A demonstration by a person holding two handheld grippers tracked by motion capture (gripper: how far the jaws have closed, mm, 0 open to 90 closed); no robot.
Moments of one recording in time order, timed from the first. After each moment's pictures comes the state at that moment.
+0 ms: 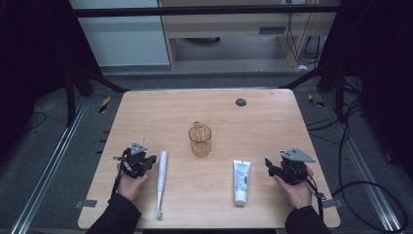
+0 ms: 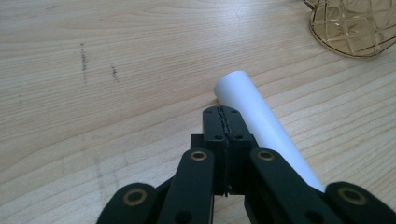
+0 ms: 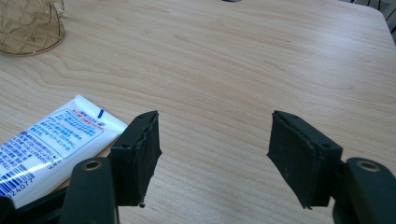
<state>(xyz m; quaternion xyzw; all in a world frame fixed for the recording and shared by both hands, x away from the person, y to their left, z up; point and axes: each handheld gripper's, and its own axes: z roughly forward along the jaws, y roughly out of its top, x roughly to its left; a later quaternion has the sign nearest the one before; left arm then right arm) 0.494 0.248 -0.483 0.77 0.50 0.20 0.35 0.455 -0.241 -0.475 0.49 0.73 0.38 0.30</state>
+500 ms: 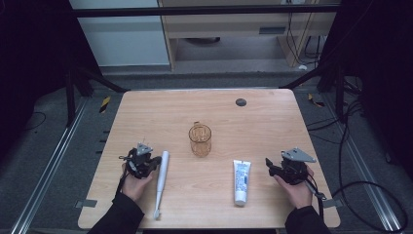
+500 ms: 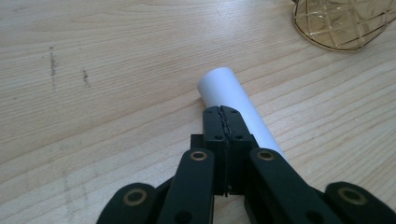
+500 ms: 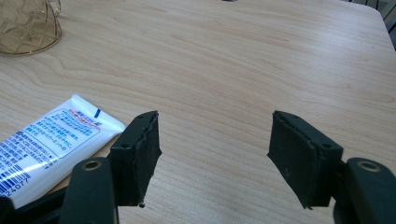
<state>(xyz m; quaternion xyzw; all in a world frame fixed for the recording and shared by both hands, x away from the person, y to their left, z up) 0.493 0.235 -0.486 0.78 0.48 0.19 0.35 0.455 -0.242 -0.475 0.49 0.73 0.38 0.30</state>
